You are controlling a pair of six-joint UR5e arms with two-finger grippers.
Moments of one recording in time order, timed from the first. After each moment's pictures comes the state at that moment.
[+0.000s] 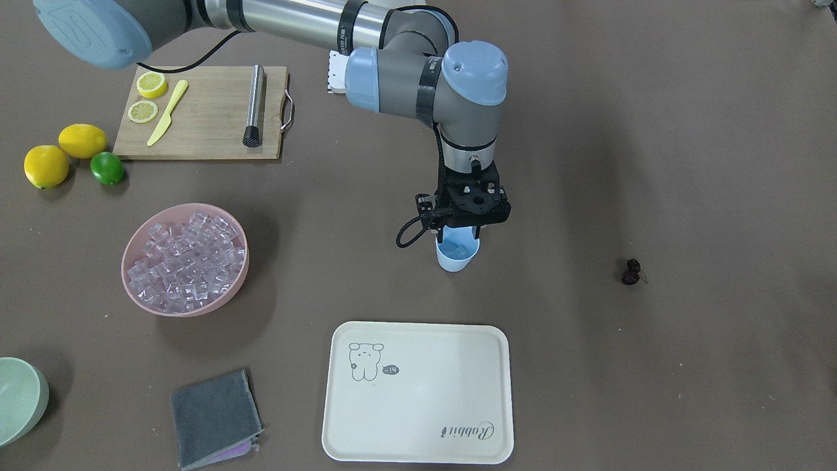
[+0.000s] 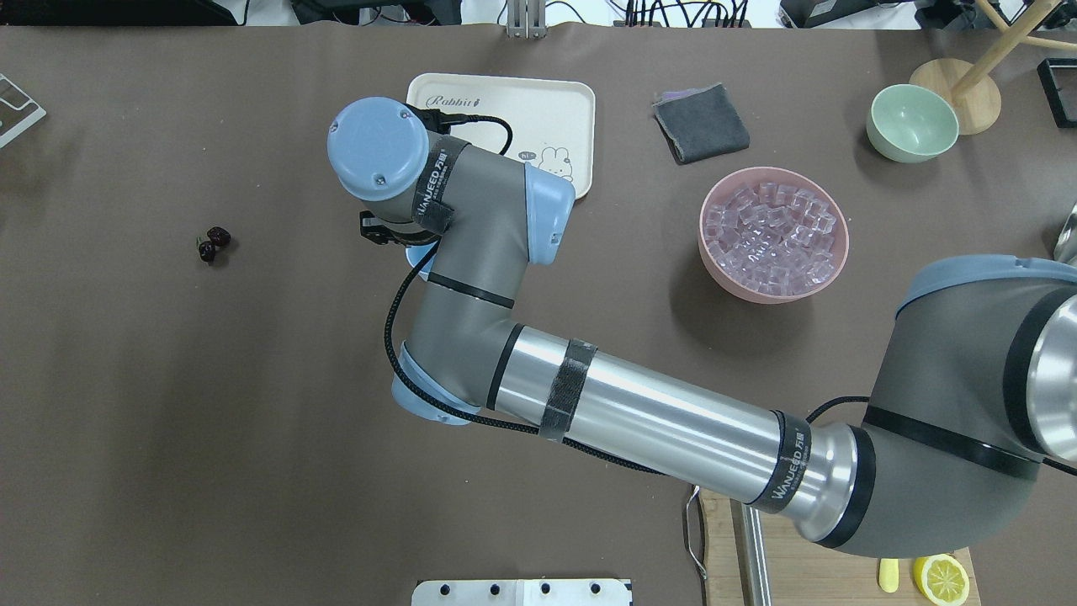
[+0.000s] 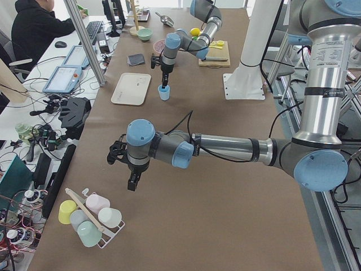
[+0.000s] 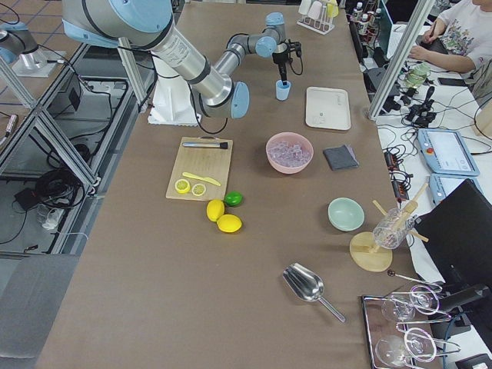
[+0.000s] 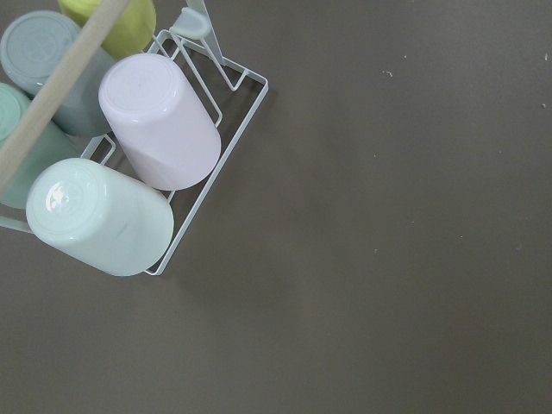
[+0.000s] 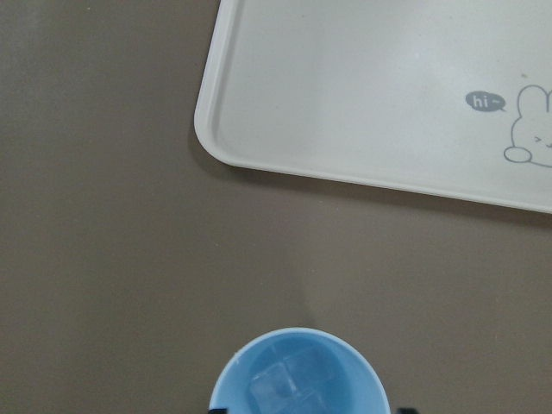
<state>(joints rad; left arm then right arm) -1.55 -1.61 -1.59 -1.83 -2.32 -0.05 0.50 -0.40 1.14 -1.48 1.69 1.14</state>
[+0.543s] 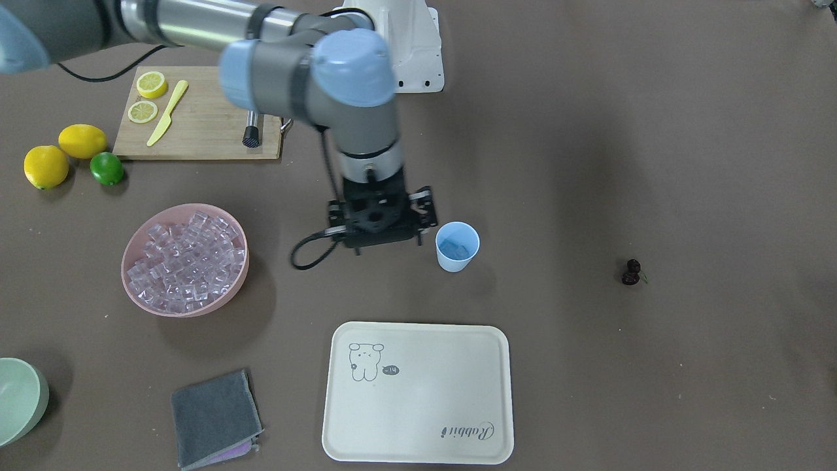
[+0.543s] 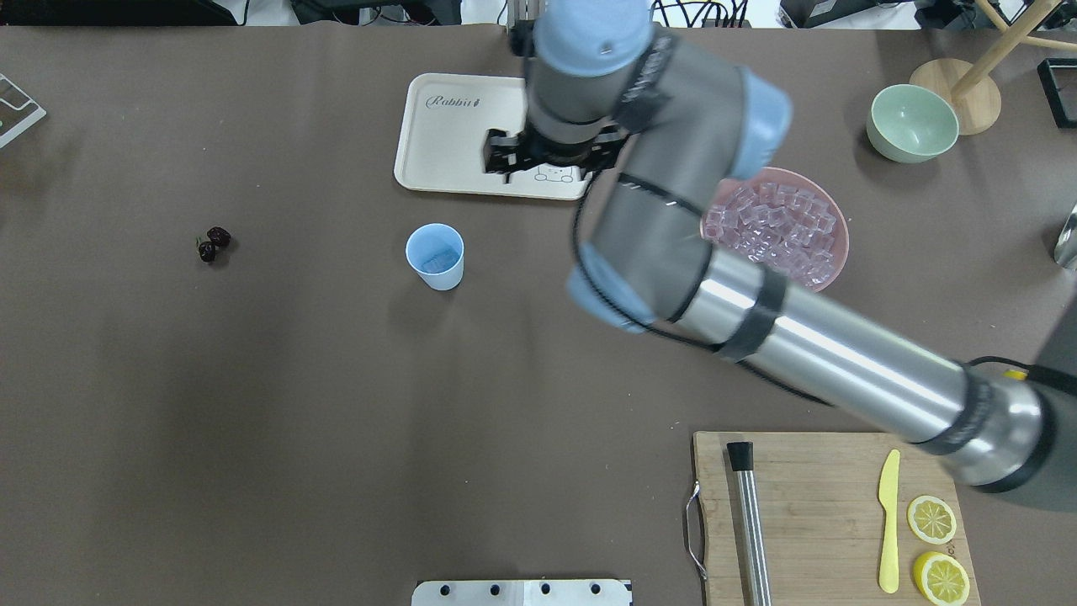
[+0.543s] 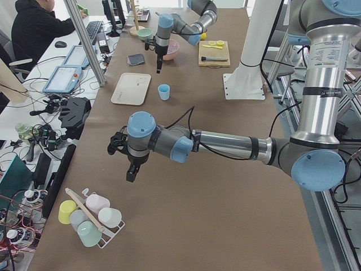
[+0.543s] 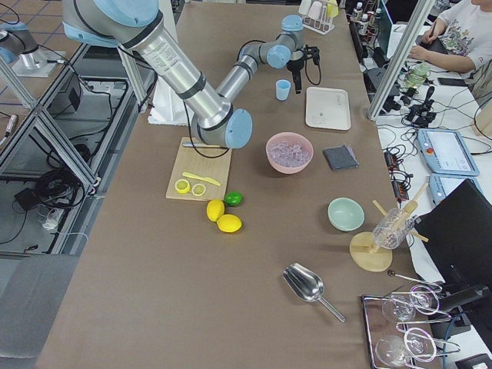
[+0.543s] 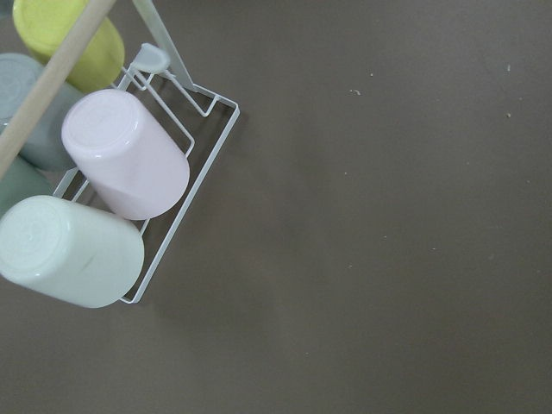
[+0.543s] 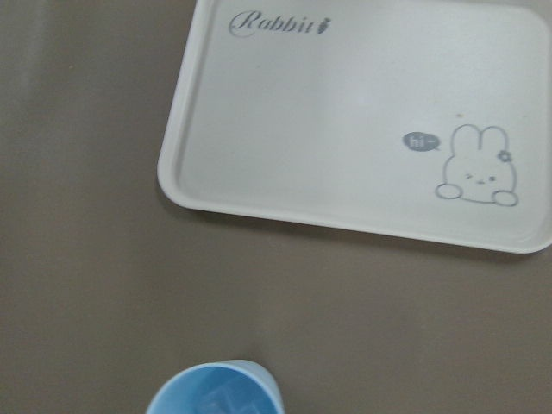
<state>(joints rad) -1.47 -1.66 -1.64 -1.85 -2.33 -0.12 0.77 -0.75 1.55 -1.53 1.97 0.95</state>
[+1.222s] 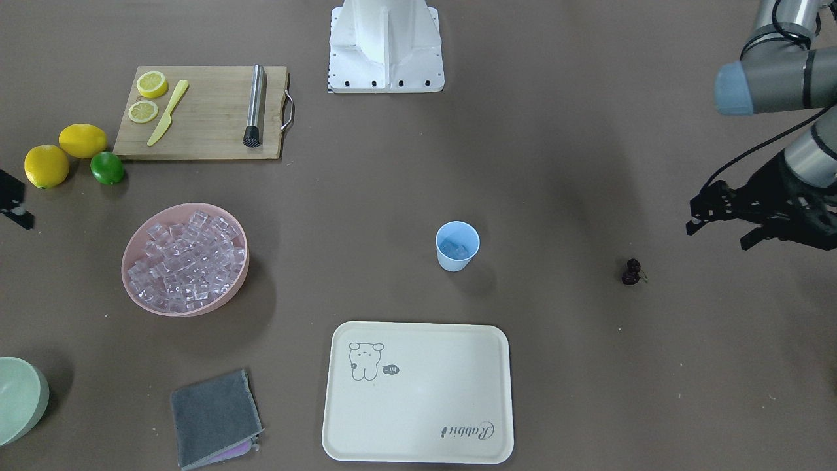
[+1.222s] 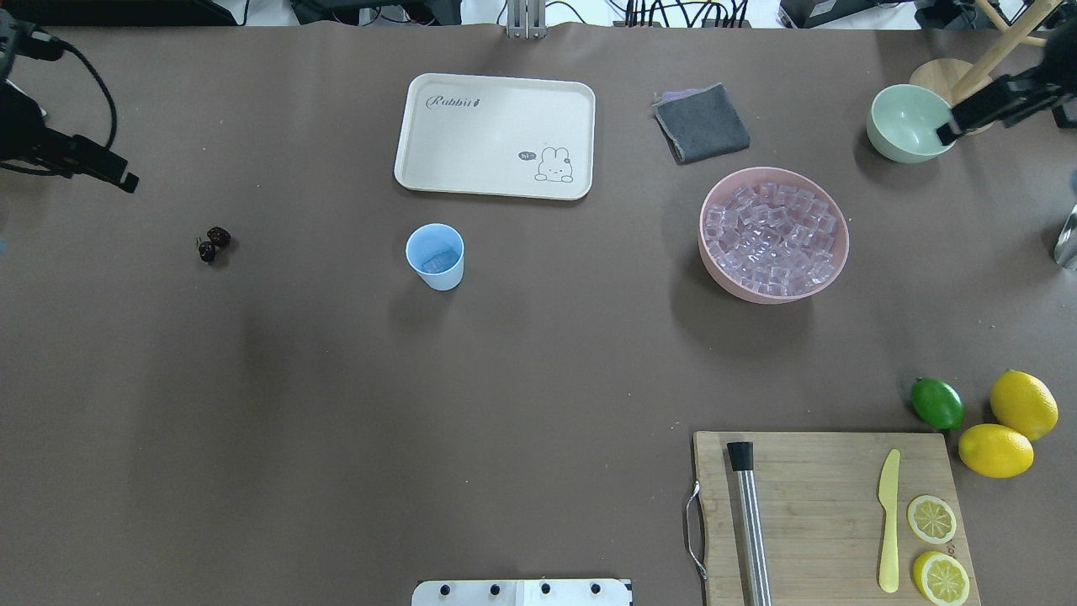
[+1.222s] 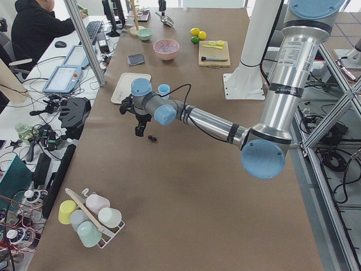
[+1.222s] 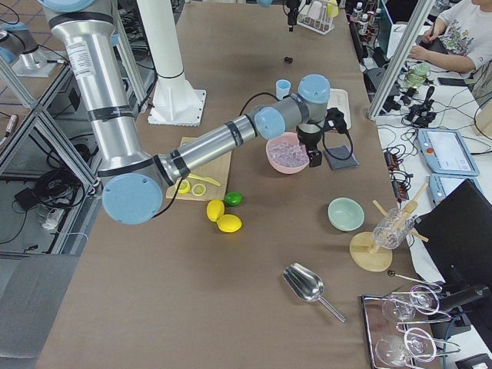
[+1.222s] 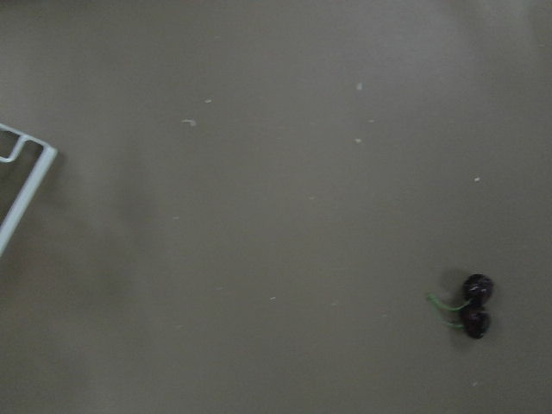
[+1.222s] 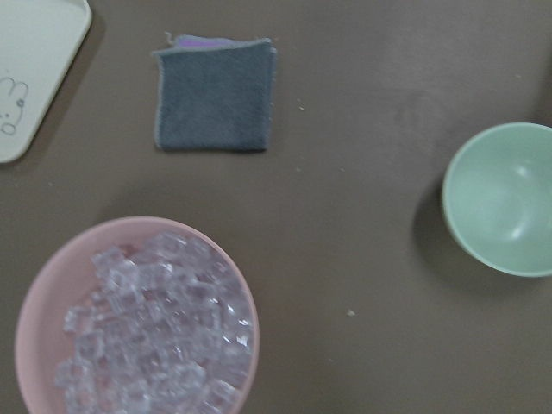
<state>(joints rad) -1.12 -1.81 -1.68 -1.87 -2.29 -0.48 1.34 -1.37 1.83 -1.55 2.39 0.16</state>
